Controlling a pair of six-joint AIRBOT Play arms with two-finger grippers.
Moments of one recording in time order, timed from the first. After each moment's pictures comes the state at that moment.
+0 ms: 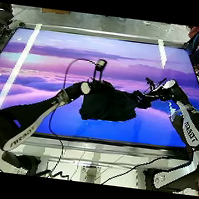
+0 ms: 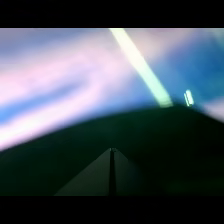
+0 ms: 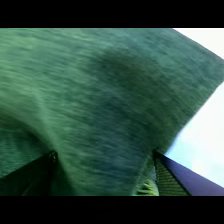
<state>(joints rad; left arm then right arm) -0.64 -1.70 1.34 0.83 -0.38 -1.09 -0.08 -1.75 1.32 -0.91 1.33 1.34</state>
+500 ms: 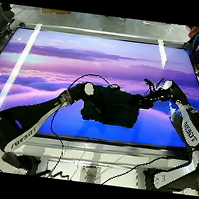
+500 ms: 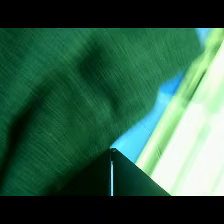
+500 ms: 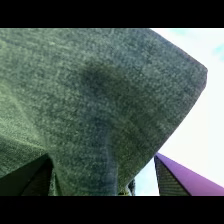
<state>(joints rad) -0.66 -1.69 1.37 0.84 -1.07 -1.01 -0.08 -1.76 1.32 -1.04 1.27 1.27</state>
